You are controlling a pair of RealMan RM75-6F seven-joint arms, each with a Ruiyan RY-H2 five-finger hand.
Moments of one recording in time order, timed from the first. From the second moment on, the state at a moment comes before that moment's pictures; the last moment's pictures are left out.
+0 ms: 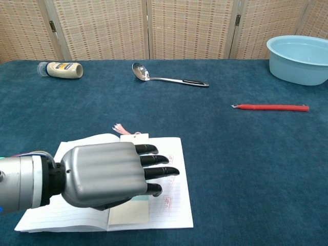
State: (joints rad) left arm -0.87 -1.50 0.10 -1.79 1.36 0.83 1.03; right arm 0.00 -1.11 0.06 -1.60 -1.53 1.58 -0.07
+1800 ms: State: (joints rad) left arm -0.98 -1.59 -0.01 -1.42 1.02 0.80 0.90; right arm 0.00 -1.11 0.06 -1.59 -1.51 1.55 -0.07
